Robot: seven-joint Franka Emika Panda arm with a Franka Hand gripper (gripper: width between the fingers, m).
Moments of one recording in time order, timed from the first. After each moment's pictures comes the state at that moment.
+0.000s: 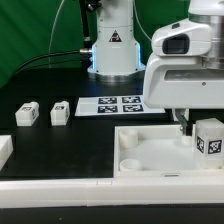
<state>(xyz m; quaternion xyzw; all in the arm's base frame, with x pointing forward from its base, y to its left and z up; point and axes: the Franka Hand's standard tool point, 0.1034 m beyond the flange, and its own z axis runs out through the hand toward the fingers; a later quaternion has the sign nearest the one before) 0.617 0.125 0.074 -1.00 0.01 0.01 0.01</state>
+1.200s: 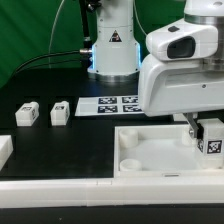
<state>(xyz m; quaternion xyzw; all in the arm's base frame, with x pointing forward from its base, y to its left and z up) 0.618 0.119 0.073 -1.00 -0.05 0.01 0.01</state>
